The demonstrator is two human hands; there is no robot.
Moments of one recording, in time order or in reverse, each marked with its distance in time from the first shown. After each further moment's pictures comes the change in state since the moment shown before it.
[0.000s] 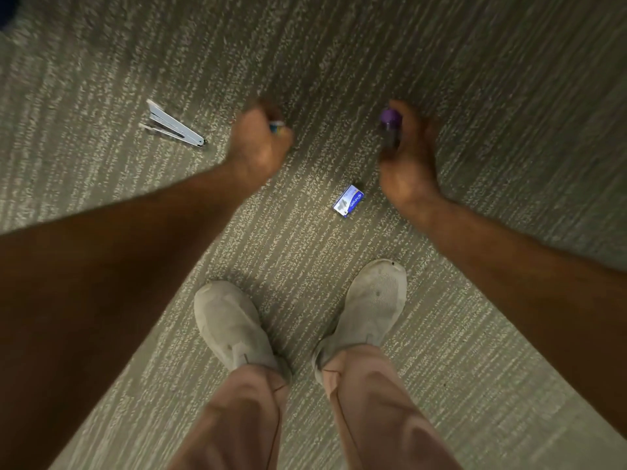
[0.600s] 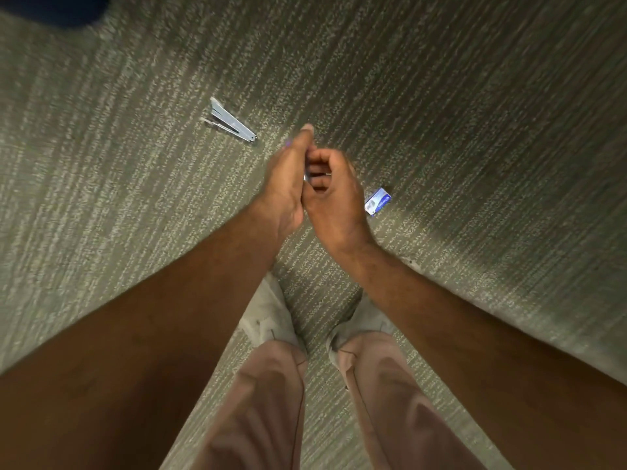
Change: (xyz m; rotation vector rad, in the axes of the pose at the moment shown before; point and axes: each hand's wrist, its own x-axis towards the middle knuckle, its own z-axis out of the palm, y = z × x) left_hand -0.071 0.006 -0.036 -1.172 -0.140 -0.532; right_hand -0.121 -0.099 0.085 0.151 -0.230 -0.040
